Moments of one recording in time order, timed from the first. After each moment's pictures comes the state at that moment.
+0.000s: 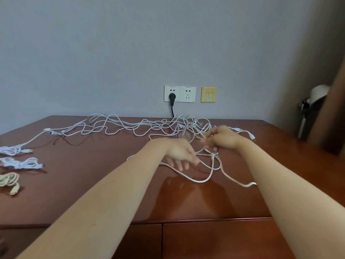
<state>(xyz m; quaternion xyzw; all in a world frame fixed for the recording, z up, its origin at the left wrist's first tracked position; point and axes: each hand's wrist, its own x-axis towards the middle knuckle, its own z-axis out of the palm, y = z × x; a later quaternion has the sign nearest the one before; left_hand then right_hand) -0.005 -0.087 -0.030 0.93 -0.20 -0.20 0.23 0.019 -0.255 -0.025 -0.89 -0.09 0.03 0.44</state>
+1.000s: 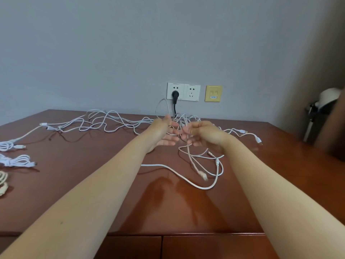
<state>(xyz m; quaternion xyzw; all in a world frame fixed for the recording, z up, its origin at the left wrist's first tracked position) 0.027 -0.055 -0.028 0.73 -0.01 -0.01 0.68 0.037 -0.204 -0.021 -0.78 -0.17 0.11 0.59</state>
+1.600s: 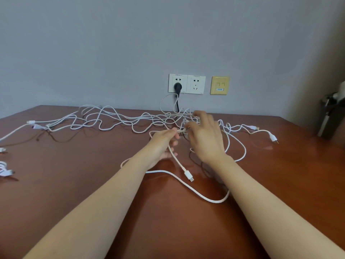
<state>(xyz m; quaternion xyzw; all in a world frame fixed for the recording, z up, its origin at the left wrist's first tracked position) 0.069 -0.054 -0.081 0.68 0.00 -0.02 0.73 0.090 -0.187 -0.085 -0.85 -0.21 -0.46 0.11</state>
